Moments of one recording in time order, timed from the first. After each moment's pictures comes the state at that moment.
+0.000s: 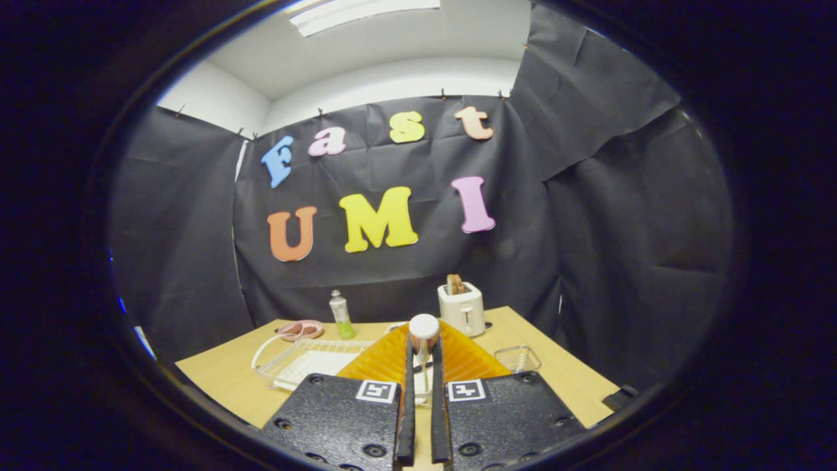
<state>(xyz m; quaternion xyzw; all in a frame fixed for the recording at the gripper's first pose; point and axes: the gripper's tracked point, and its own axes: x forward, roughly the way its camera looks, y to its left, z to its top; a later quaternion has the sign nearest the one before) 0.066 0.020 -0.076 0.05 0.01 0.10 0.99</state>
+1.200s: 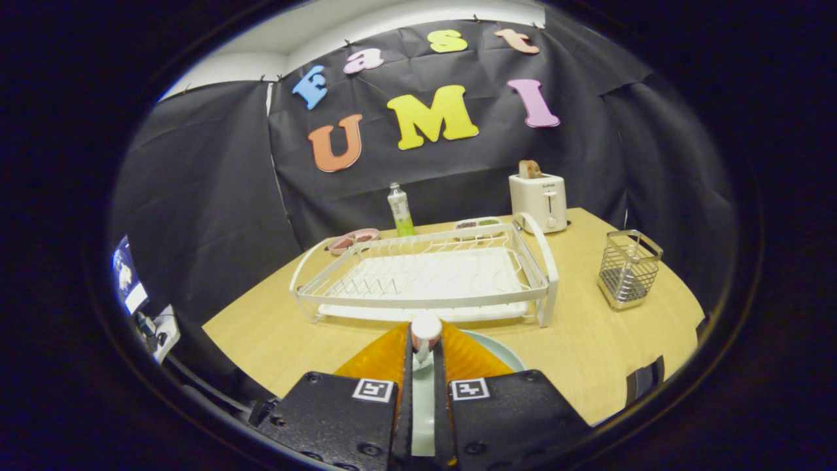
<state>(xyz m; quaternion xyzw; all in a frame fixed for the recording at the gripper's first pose) 0.078 0.133 -0.226 0.02 0.20 0.20 0.96</state>
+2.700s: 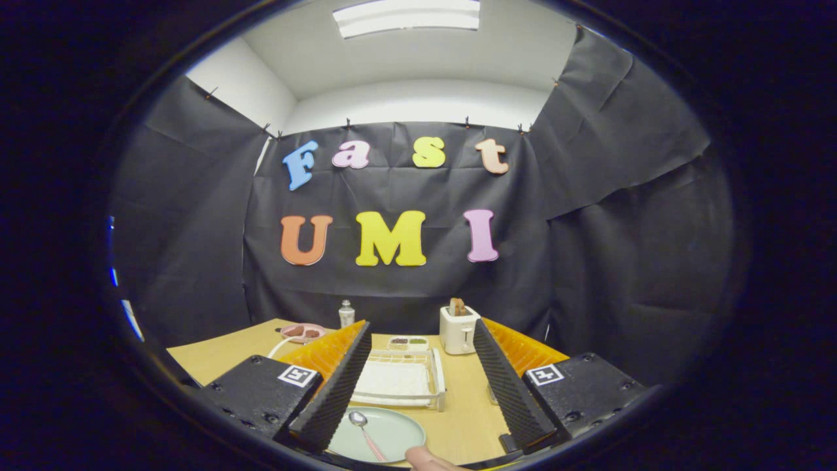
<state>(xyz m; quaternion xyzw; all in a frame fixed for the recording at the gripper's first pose) -0.009 0.044 -0.036 -0.01 -0.05 0.07 1.00</state>
